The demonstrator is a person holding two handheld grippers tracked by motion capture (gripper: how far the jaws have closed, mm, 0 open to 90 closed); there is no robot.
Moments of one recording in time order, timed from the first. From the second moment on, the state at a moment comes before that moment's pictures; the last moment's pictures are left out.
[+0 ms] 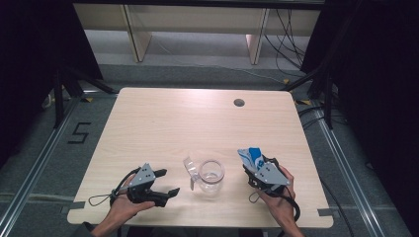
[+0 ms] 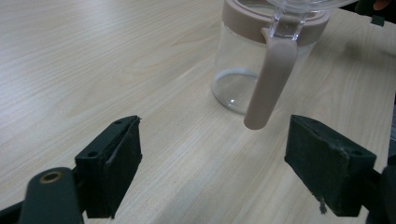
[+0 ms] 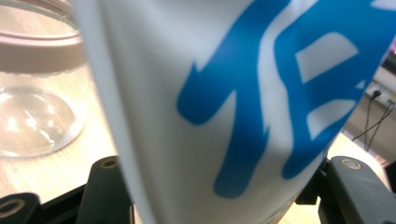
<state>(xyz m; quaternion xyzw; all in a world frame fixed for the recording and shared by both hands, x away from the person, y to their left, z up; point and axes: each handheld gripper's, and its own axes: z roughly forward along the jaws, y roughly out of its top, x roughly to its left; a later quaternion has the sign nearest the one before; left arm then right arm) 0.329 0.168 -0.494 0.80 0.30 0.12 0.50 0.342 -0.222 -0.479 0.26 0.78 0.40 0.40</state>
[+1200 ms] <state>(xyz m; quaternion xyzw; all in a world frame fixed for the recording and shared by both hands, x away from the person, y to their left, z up) 0.327 0.169 -0.495 0.81 0.29 0.13 0.49 0.329 -0.192 -0.477 0.12 0.82 0.30 0.48</state>
